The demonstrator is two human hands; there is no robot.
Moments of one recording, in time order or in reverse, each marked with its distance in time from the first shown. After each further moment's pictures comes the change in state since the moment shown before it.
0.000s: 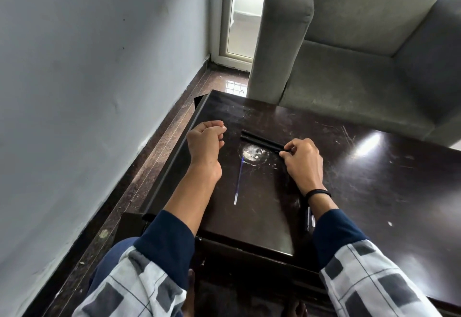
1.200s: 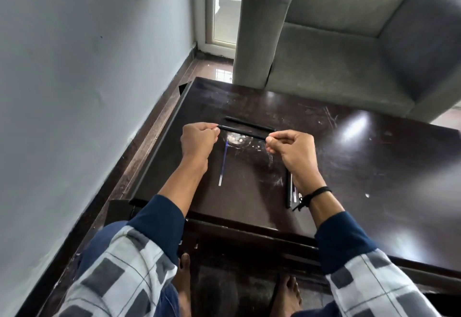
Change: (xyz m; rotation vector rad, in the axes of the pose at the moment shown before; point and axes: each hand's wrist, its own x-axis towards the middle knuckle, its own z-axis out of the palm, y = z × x) left_hand 0.001 -0.033 0.005 0.358 -0.069 0.057; right_hand -0.039 -0.001 -0.035 0.755 -0.118 0.223
